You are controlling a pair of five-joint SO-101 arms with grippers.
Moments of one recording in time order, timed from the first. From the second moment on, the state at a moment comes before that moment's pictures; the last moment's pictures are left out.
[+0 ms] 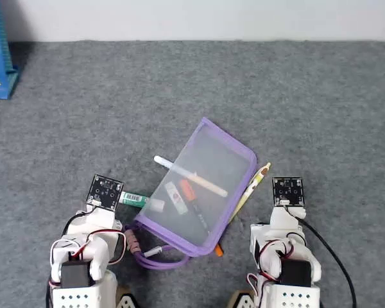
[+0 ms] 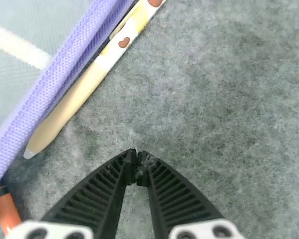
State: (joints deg) left arm -8.4 -103.4 97.1 72.6 -14.1; right arm 2.5 -103.2 95.4 74.7 2.8
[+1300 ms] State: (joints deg) left arm -8.4 -103.4 97.1 72.6 -14.1; right arm -7.6 -103.2 89.9 71.5 13.2
